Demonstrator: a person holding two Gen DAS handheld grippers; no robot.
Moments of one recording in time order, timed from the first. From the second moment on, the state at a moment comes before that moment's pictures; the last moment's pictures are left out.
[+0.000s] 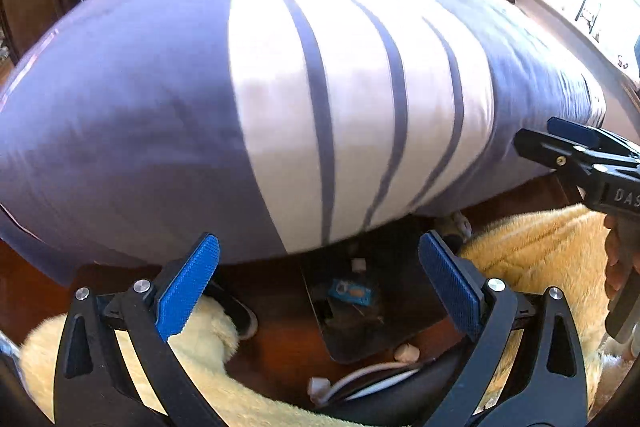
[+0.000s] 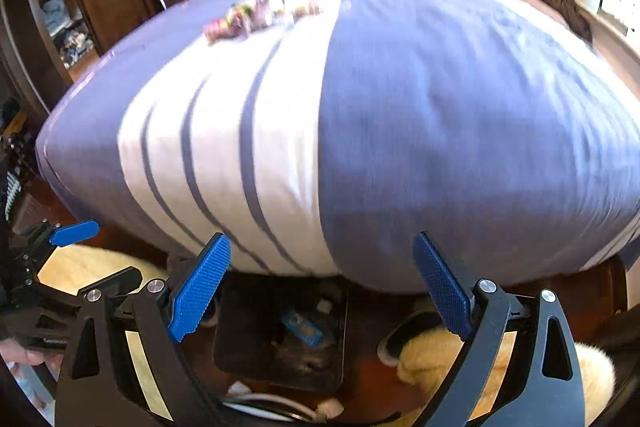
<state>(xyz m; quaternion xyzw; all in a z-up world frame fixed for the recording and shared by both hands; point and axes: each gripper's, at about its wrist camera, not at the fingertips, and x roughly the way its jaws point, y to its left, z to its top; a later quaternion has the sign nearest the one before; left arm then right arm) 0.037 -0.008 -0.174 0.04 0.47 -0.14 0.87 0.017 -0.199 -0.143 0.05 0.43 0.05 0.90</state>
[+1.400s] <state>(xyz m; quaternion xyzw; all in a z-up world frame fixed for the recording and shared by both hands) 0.233 -0.015 -0.112 0.02 0.41 -0.13 0.90 0.205 -0.201 -0.097 0.02 0.39 0.04 0.92</state>
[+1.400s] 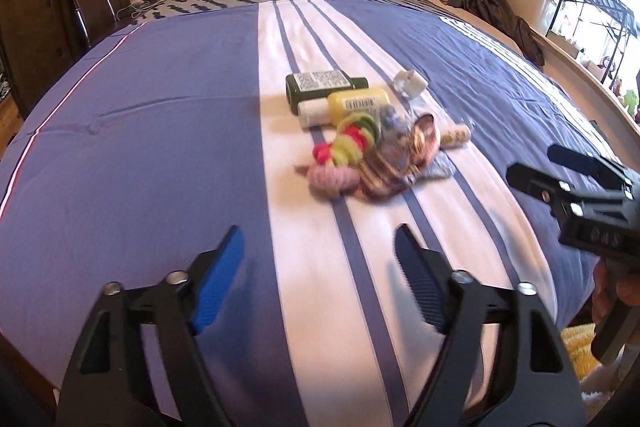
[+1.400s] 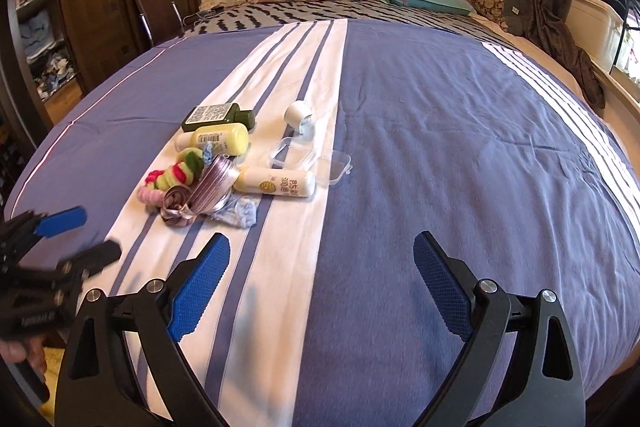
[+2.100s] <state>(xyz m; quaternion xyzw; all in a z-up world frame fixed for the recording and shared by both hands) 0.303 -0.032 -0.127 0.04 0.42 -0.16 0.89 0.227 -0.193 -0.104 0.02 0.40 0.07 0.91</state>
